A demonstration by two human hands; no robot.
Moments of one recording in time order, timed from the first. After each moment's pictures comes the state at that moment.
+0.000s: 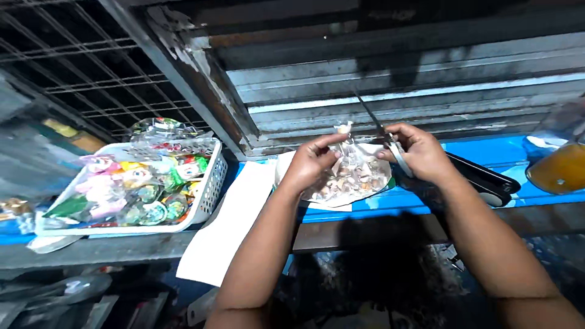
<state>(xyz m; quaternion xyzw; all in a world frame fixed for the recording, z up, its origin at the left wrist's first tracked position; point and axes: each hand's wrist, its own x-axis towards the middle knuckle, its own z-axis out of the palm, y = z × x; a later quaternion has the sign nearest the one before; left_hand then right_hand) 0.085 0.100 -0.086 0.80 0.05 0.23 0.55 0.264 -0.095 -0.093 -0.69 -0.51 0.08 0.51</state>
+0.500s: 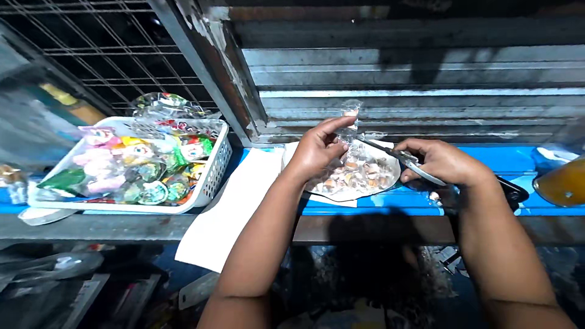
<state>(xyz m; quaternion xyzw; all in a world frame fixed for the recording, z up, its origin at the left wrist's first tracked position) 0.085 0.113 -0.087 0.80 0.00 0.28 0.53 0.290 -0.110 -0.090 -0.74 -0.56 0.18 0.32</state>
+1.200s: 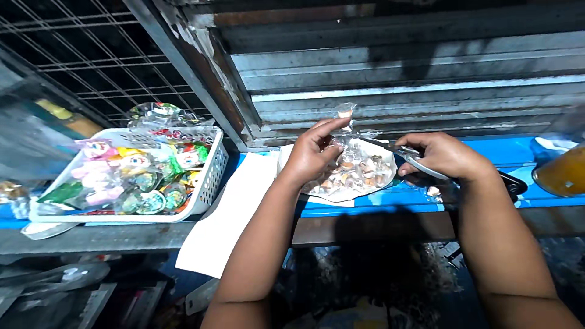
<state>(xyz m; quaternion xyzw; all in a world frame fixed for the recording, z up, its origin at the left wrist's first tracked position) 0.086 0.111 -0.089 0.82 -0.01 0.29 0.49 0.288 -0.115 -0.083 -0.76 -0.54 0.16 0.33</state>
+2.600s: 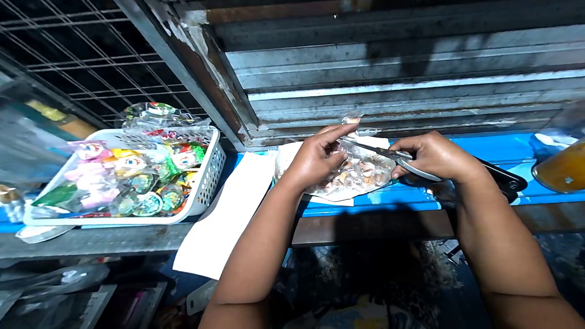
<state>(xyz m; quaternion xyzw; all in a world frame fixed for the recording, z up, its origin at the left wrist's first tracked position) 0.085 0.100 -0.087 0.86 -0.02 0.24 0.45 0.283 -0.109 -0.092 -0.75 -0.58 0.10 0.31</state>
